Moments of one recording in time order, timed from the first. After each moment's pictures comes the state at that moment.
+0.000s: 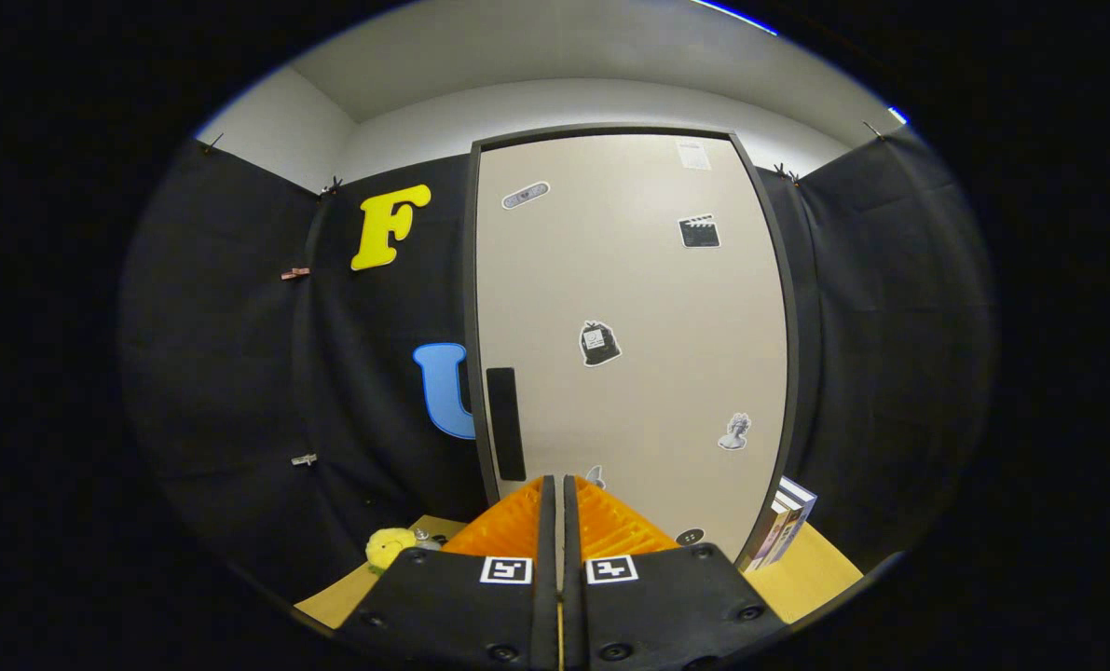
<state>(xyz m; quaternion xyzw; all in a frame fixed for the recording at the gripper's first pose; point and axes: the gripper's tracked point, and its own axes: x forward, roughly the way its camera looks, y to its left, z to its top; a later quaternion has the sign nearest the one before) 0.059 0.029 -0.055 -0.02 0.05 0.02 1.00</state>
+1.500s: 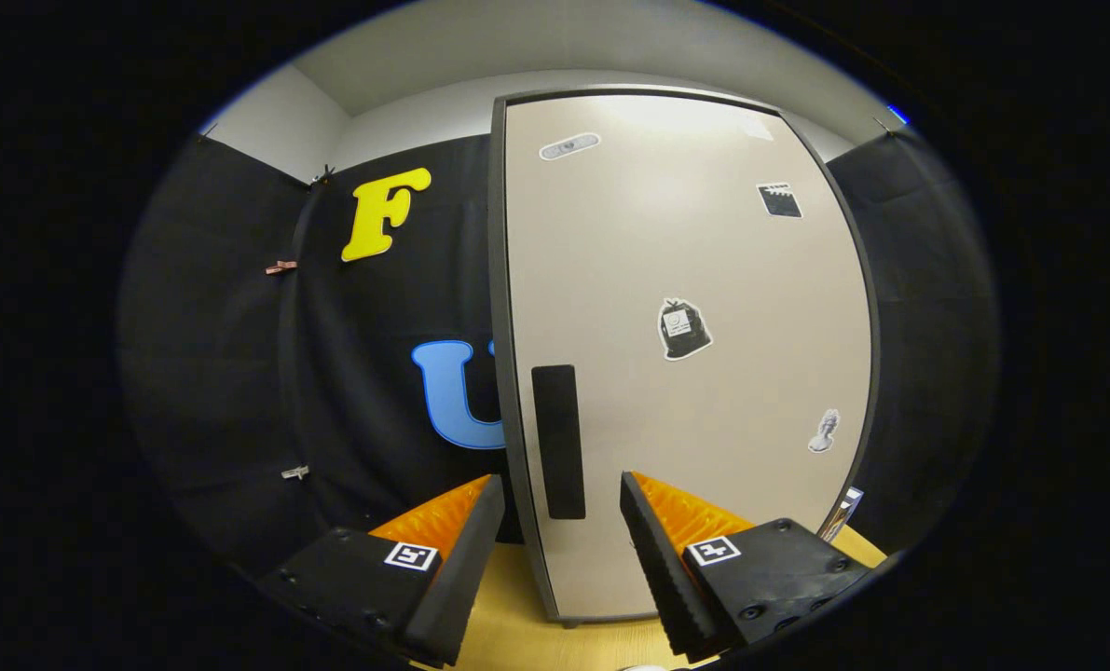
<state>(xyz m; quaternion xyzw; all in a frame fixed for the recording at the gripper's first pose) 0.171 0.087 -0.099 -0.01 0.07 0.01 1.00</state>
